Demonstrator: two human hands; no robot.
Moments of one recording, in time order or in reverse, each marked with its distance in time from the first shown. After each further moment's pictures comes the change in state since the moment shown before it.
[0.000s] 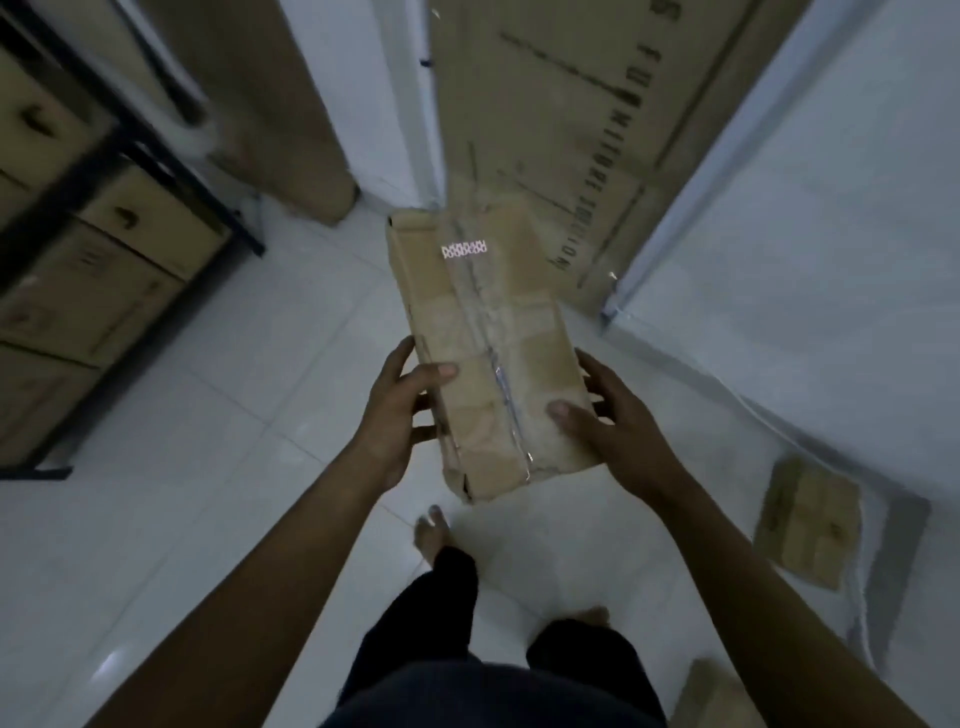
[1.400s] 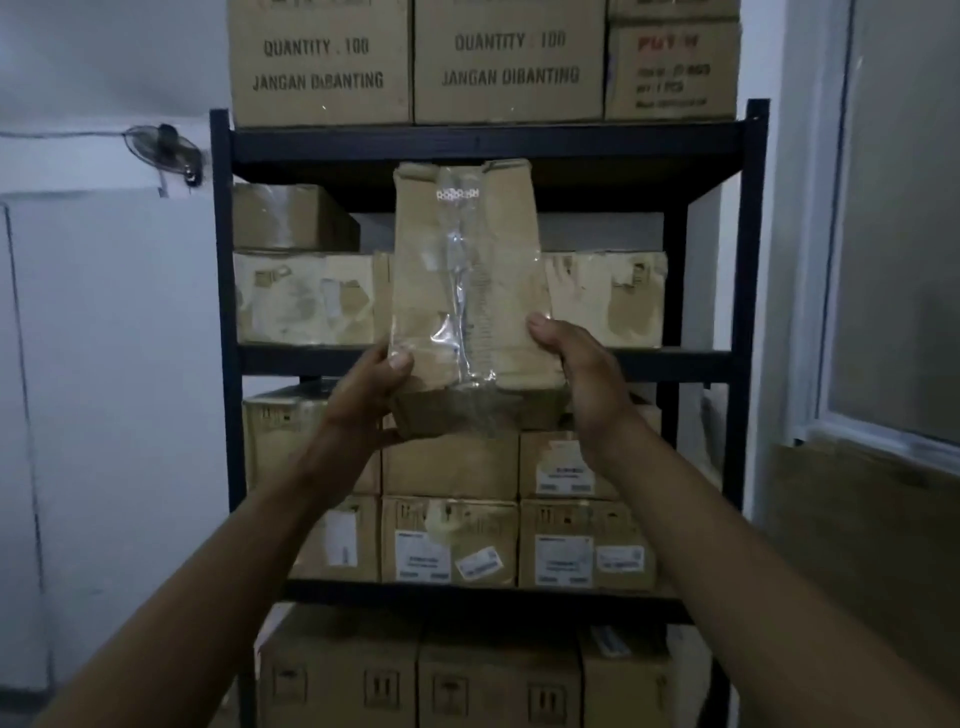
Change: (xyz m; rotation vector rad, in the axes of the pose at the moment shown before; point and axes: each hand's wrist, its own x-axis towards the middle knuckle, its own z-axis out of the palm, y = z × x) left_hand -0.271 0.518 -0.499 0.244 0.830 1.291; right_hand 0.126 -0.781 0.532 0.410 -0.876 -0.991
